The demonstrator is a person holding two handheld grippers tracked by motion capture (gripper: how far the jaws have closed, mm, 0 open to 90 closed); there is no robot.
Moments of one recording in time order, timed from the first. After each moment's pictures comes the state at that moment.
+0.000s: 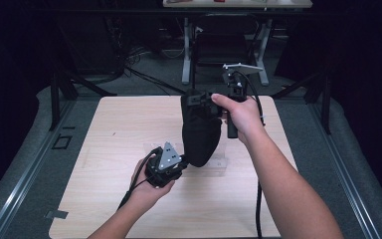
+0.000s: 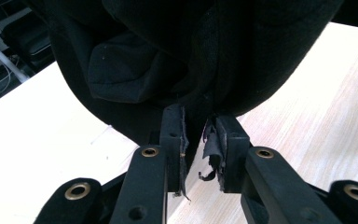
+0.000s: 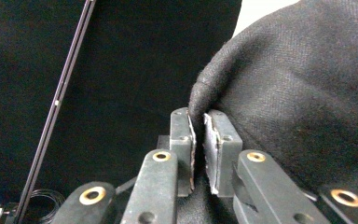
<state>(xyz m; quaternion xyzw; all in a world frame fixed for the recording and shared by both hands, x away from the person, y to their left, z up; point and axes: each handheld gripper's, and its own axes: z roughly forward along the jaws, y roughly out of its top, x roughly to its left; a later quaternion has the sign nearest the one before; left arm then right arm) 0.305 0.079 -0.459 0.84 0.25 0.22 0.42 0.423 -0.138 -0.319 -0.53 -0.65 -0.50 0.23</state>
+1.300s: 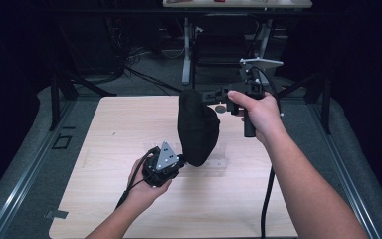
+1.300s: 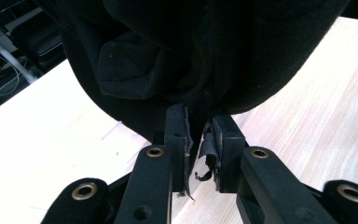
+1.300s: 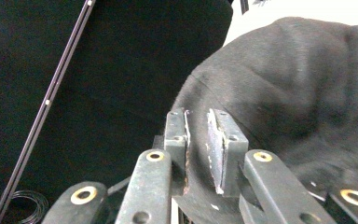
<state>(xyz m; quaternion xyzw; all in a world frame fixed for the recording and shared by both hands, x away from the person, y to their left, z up) 0.306 0.086 -0.458 0.84 0.25 0.23 0.41 0.407 -0.170 -0.295 -0.52 -0.66 -0.51 0.19</state>
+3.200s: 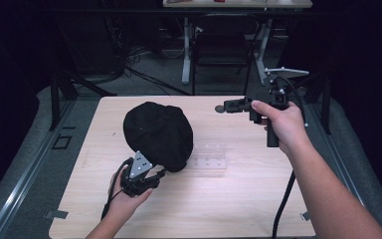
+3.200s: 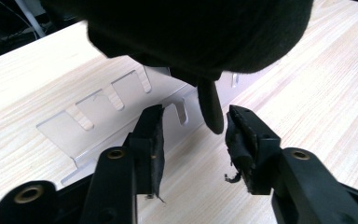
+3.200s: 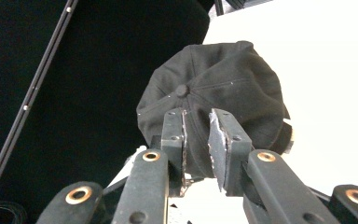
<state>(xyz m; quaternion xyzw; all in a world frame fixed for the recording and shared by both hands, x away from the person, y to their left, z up) 0.298 0.148 -0.500 0.81 0.33 0.23 0.42 0.388 -0.219 -0.307 -0.55 -0.65 -0.50 0.16</state>
